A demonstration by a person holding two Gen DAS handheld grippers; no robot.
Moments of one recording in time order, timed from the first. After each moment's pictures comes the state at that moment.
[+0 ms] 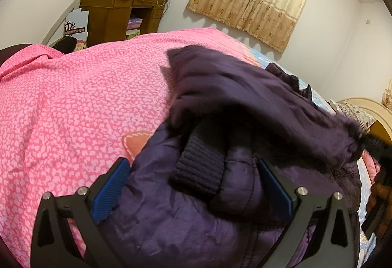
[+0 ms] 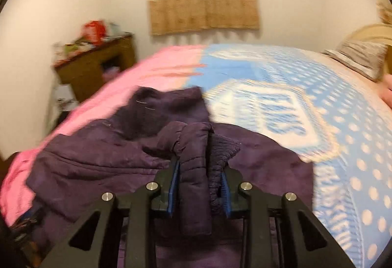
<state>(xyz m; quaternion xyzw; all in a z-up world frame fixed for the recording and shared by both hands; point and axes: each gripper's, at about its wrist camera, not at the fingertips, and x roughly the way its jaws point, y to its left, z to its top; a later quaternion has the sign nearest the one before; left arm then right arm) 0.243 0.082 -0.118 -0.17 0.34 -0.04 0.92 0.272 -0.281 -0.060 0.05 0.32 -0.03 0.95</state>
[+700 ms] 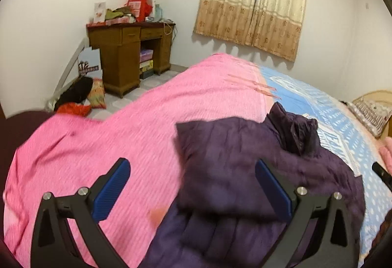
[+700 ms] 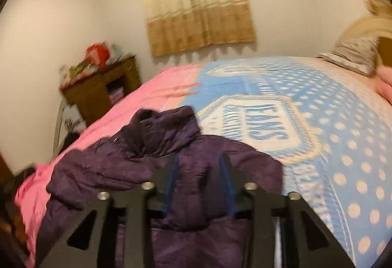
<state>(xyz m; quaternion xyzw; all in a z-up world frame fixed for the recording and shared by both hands) 0.283 0.077 -0.031 -0.08 0.30 0.02 0.95 0.223 -0.298 -0.023 0.07 0.26 0.01 0.96</state>
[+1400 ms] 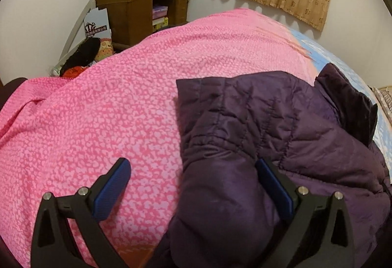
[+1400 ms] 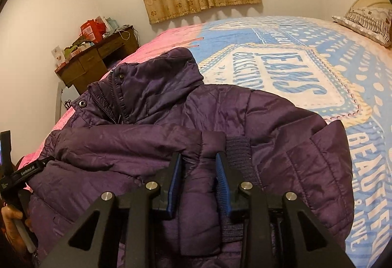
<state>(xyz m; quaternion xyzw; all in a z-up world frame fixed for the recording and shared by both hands) 0.364 0.092 -0.129 -0.10 0.42 0.07 0.90 0.299 -0.307 -0.114 0.11 0.35 0.02 0.93</state>
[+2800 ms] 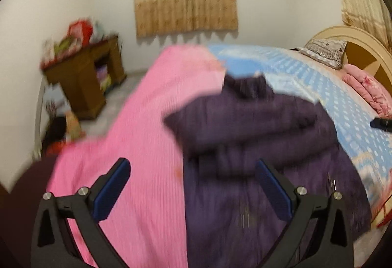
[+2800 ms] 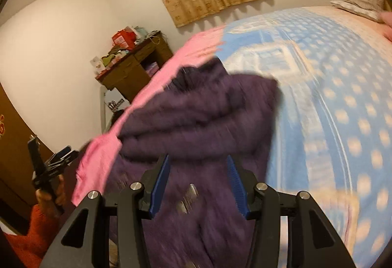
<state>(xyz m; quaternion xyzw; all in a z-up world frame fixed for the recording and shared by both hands) 0.200 0.090 0.030 0.07 0.30 -0.13 0.94 0.074 -0.347 0.014 0.19 0.35 0.13 0.91</state>
